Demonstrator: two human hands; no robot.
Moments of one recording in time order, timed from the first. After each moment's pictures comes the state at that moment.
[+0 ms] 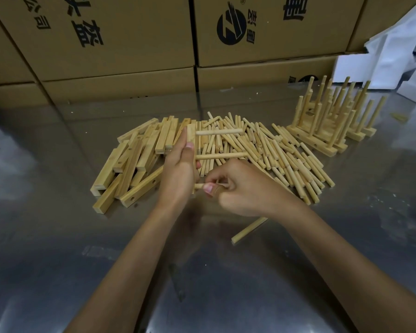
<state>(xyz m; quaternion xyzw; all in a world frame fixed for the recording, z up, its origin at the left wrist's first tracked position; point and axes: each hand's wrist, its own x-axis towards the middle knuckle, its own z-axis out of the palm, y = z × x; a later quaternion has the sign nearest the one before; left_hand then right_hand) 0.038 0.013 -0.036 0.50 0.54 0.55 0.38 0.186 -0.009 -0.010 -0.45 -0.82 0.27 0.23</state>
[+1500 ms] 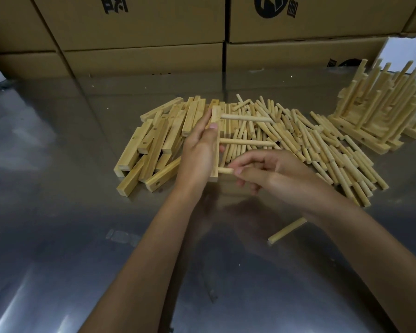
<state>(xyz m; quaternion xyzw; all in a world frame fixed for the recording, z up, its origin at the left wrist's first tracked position) 0.014 0.029 -0.042 0.46 0.53 0.58 0.42 0.173 0.003 -0.024 -0.45 -0.68 0.49 0.31</state>
